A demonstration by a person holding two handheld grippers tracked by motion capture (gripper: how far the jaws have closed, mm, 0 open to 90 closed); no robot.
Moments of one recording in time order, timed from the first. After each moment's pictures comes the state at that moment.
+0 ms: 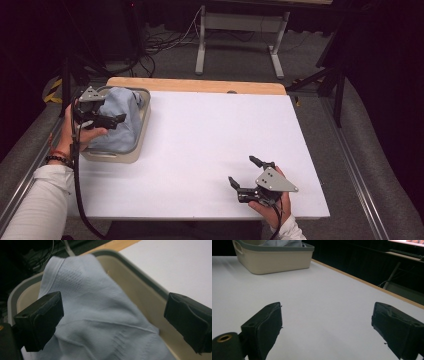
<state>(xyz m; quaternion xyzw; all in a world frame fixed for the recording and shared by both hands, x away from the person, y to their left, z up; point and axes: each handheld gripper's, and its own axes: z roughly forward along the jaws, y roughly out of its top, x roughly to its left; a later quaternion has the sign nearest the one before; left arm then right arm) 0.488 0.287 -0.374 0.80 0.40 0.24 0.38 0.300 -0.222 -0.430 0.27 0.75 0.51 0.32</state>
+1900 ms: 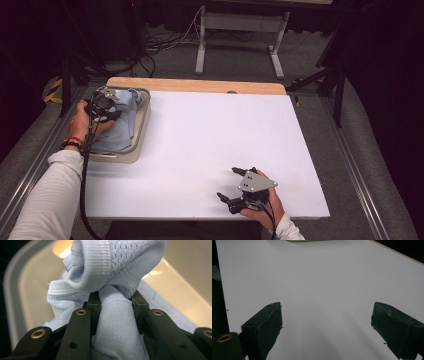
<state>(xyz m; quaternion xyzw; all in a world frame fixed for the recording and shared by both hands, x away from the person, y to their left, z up) 0.524 0.273 -0.394 0.84 0.42 0.27 0.23 0.304 -0.199 -0.449 0.22 0.84 0.45 0.22</state>
